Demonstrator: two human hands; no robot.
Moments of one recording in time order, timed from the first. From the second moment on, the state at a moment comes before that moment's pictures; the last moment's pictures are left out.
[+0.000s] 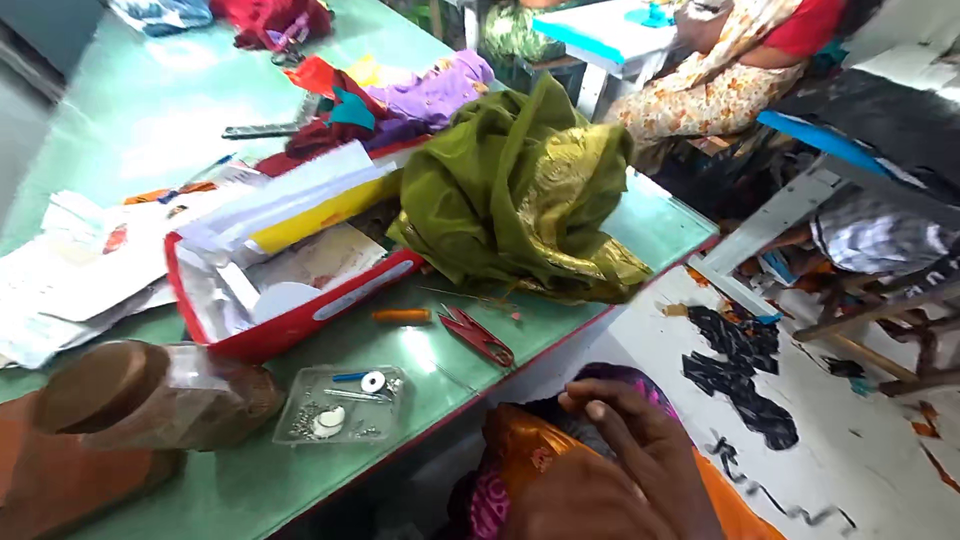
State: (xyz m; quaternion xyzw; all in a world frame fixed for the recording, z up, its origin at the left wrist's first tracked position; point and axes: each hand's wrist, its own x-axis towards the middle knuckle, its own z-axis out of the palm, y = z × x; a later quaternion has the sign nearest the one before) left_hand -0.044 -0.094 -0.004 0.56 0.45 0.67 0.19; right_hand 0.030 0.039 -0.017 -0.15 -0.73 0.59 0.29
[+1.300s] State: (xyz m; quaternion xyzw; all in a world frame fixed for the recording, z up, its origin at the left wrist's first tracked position) left_hand 0.037 -0.036 -0.031 0.51 0.61 0.52 0.32; right_hand 0.185 0.003 -0.059 -0.29 -0.51 0.64 0.49
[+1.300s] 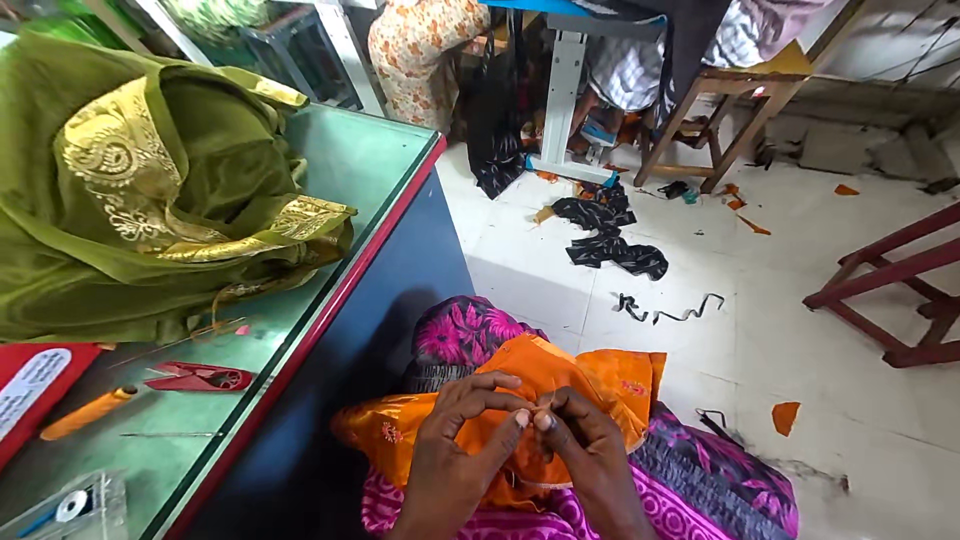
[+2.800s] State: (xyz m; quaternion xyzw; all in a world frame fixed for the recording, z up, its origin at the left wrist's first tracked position) left_hand 0.029 -0.039 -0.027 0.54 0.62 0.51 0.26; right_hand 0.169 -0.005 -0.066 -0.33 -0.63 0.41 0.58
